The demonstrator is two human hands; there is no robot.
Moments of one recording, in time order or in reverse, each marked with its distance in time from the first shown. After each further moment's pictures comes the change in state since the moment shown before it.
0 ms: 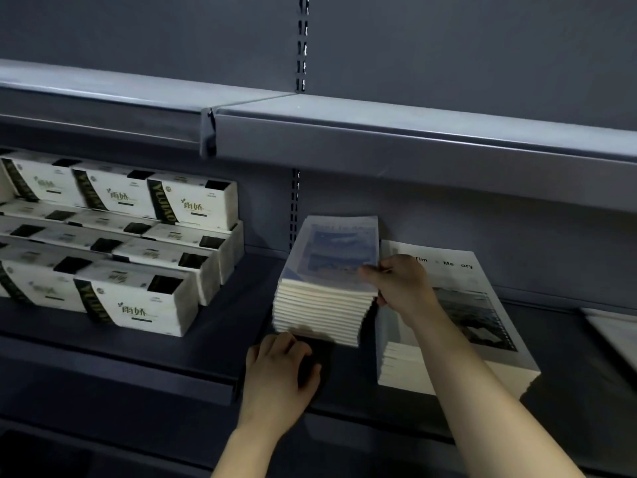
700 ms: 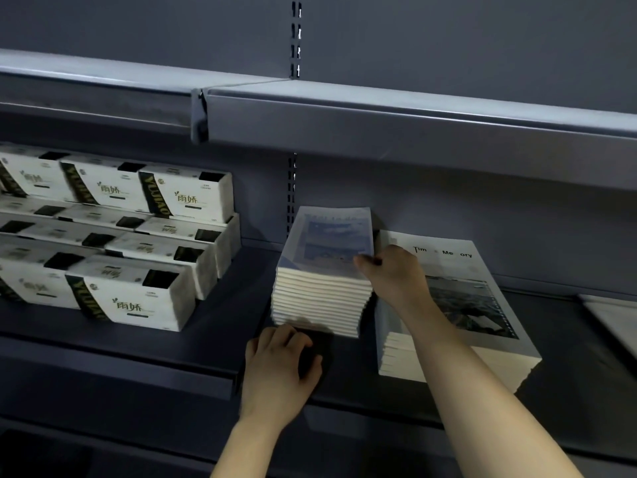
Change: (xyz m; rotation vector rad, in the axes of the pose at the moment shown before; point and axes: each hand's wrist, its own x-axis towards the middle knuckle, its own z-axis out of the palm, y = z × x) left_hand -0.001 0.000 0.004 -0.006 0.015 -0.017; right_hand 0.010 0.009 0.014 -0.302 0.072 -0.057
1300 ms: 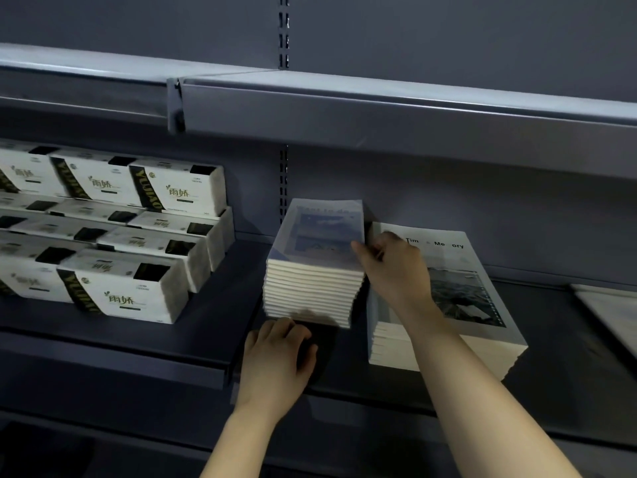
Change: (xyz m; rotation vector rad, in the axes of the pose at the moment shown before) left_hand 0.000 0.014 -0.010 -0.024 -0.018 0.042; right_hand -0.016 0.003 -0.014 0.002 0.103 -0.043
